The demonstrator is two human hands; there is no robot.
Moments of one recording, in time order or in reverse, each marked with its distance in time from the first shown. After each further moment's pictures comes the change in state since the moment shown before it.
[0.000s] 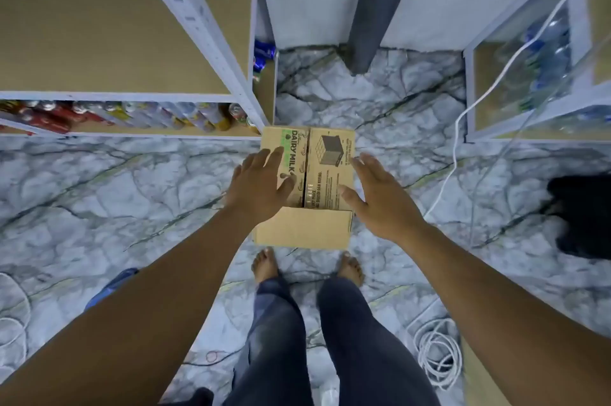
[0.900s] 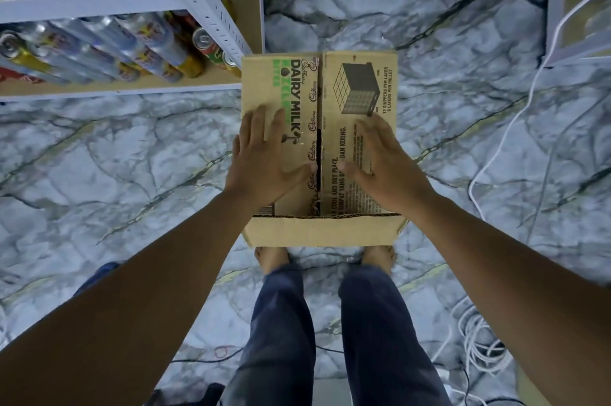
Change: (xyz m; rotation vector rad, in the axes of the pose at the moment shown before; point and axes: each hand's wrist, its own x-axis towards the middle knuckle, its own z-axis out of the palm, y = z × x) left_hand 0.109 -0.089 0.171 -0.005 0.062 0.056; right_hand 0.139 0.086 0.171 0.117 0.016 0.036
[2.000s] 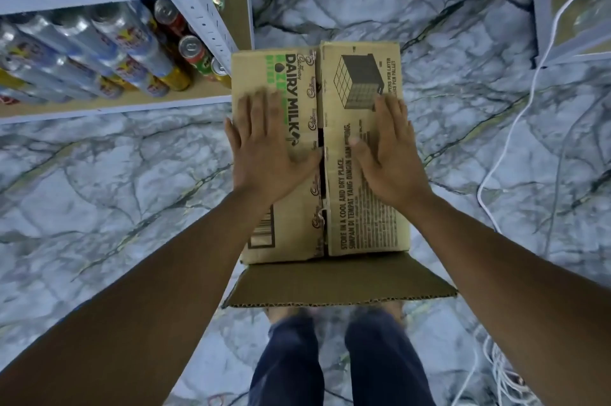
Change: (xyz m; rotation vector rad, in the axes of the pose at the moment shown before) left_hand 0.029 -0.004 0.036 0.016 0.200 0.009; right_hand 0.029 0.021 0.048 0.119 0.400 -0.011
